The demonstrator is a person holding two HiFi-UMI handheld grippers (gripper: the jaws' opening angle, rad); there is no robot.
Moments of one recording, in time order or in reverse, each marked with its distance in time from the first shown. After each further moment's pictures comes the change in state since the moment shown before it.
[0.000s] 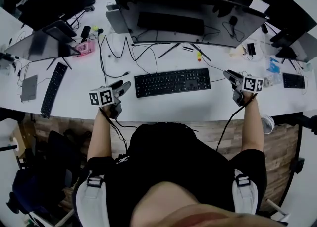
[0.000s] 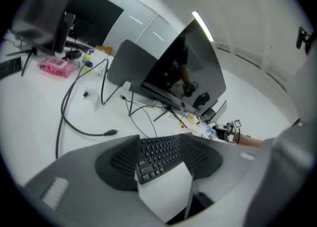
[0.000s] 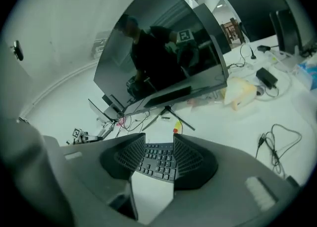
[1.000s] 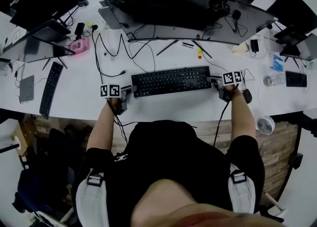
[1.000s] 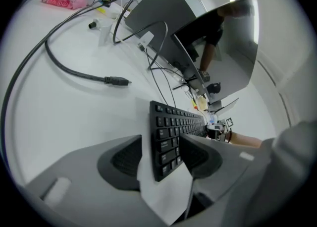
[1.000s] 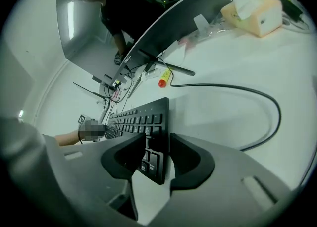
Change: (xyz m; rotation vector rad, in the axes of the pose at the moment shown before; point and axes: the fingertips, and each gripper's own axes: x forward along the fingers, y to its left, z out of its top) left arm 0.088 0.058 -0.092 -0.259 0.299 -0.039; right arm 0.115 -0.057 -0.117 0.149 0.395 0.038
